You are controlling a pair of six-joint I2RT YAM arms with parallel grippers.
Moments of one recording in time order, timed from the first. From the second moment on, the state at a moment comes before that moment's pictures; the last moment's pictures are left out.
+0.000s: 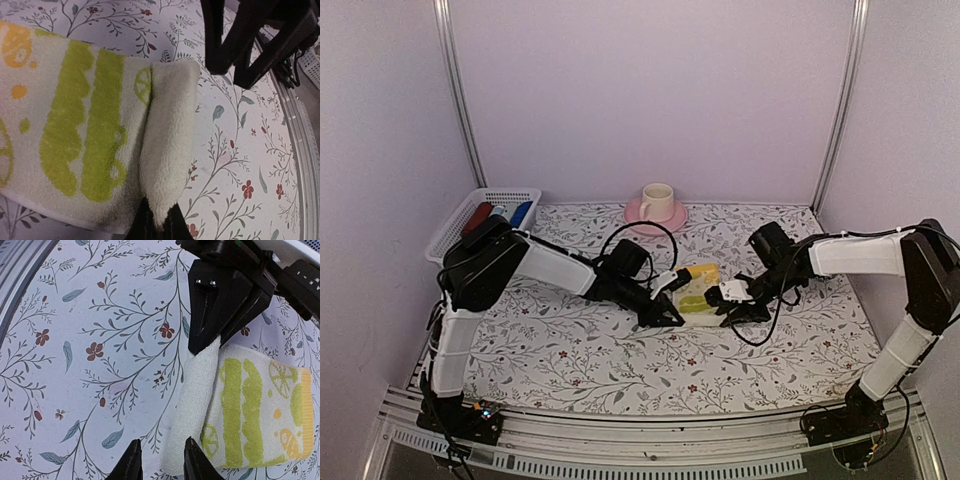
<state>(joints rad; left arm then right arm) -0.81 2.25 1.36 0.08 0.70 0.17 0.52 1.64 0.95 -0.50 -0.59 -1.21</state>
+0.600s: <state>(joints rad) -0.79 2.29 1.40 0.08 0.79 0.08 0.54 1.73 0.95 -0.39 -0.48 -1.12</state>
